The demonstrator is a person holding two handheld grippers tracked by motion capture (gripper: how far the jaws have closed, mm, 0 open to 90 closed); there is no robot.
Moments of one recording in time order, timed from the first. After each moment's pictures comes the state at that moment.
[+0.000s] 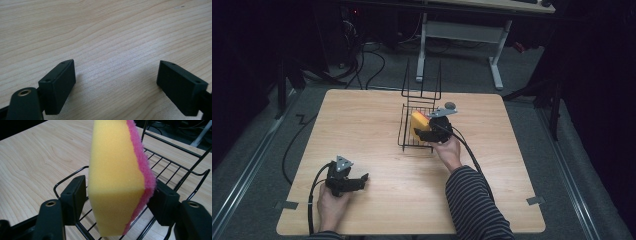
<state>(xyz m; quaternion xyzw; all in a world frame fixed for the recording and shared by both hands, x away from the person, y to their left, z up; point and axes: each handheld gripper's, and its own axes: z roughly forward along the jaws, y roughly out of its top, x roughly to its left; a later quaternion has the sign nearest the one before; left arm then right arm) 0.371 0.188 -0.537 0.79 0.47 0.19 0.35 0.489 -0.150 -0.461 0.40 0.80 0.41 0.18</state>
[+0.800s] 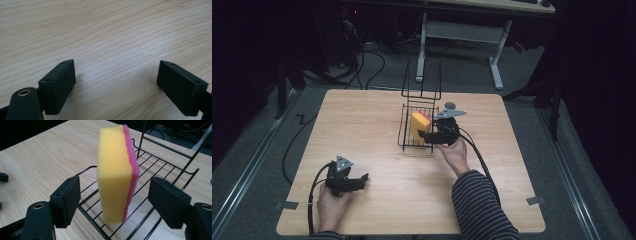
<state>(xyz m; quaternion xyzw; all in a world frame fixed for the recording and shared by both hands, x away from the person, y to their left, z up) 0.371 0.188 -0.537 0.79 0.47 0.19 0.35 0.471 -0.168 -0.444 0.39 0.79 0.43 0.18</state>
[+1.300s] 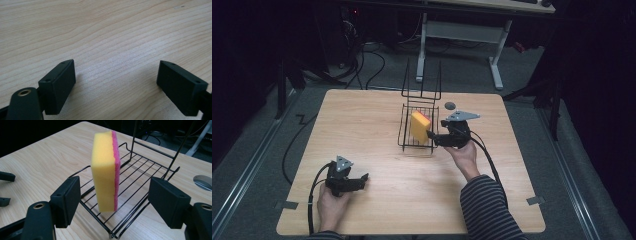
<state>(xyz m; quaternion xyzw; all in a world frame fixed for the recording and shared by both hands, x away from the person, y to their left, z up) 0.371 0.188 -0.537 0.79 0.47 0.19 0.35 0.451 -0.195 -0.433 0.39 0.78 0.45 0.19</state>
